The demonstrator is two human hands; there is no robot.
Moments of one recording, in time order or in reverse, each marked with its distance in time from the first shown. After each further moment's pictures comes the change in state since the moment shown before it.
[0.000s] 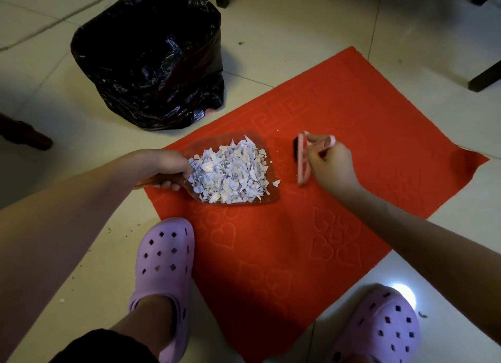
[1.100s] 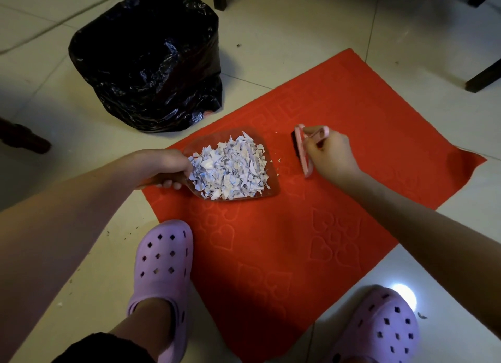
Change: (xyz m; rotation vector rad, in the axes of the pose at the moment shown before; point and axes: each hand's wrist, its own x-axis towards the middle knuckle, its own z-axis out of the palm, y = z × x) left_hand 0.002 0.002 -0.001 -0.060 0.023 0.023; right_hand 0.024 0.000 -0.007 -0.105 -0.034 -0.127
